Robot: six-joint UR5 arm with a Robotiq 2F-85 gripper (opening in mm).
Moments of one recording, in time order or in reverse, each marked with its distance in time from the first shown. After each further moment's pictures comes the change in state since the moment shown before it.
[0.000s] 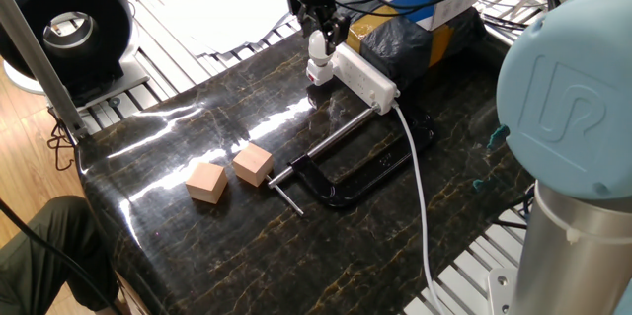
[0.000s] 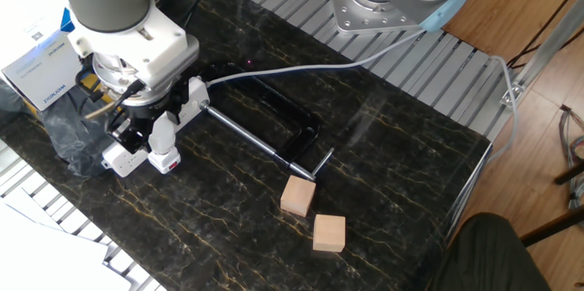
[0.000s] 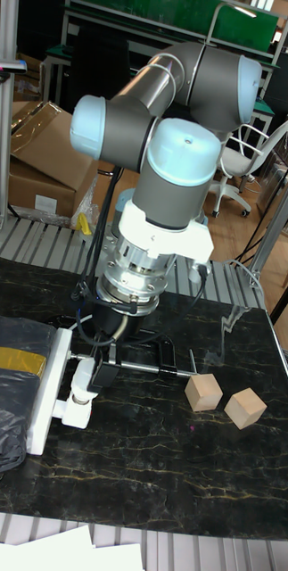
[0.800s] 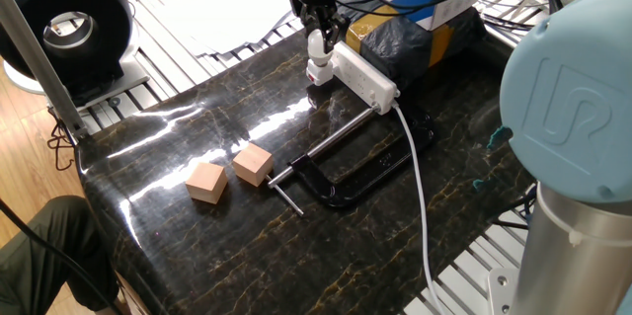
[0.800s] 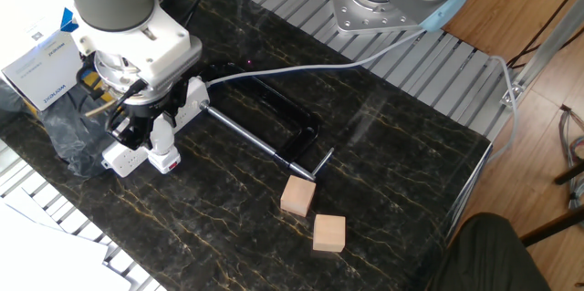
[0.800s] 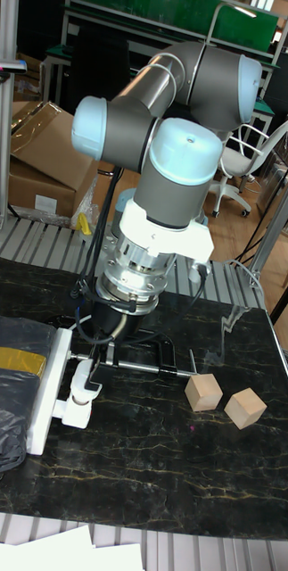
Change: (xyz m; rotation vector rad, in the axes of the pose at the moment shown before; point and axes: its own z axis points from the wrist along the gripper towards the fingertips) arm 0.002 0.000 0.000 0.007 0.009 0.028
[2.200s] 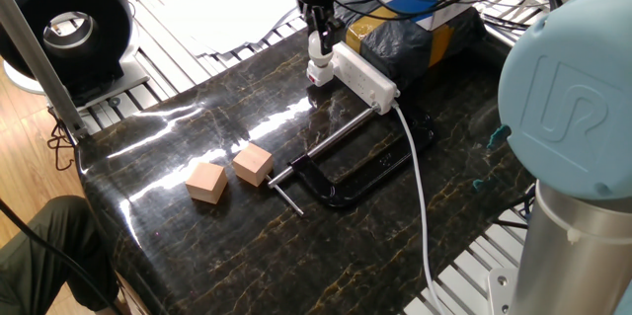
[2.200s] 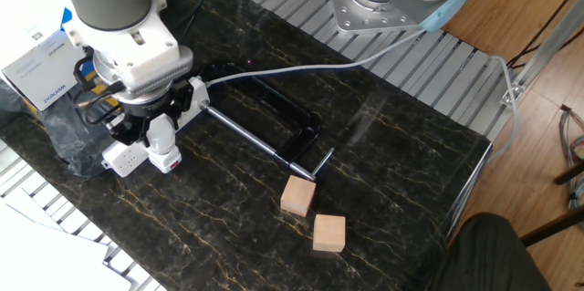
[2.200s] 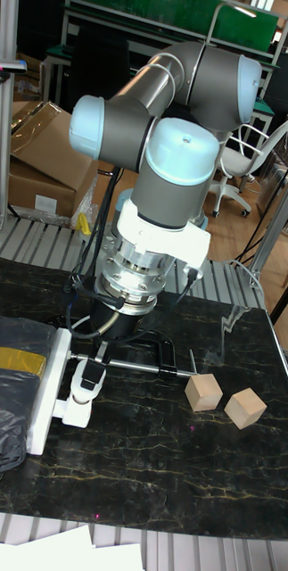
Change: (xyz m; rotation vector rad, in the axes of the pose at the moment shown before) arm 0.001 0.000 0.001 -0.004 -0.005 0.265
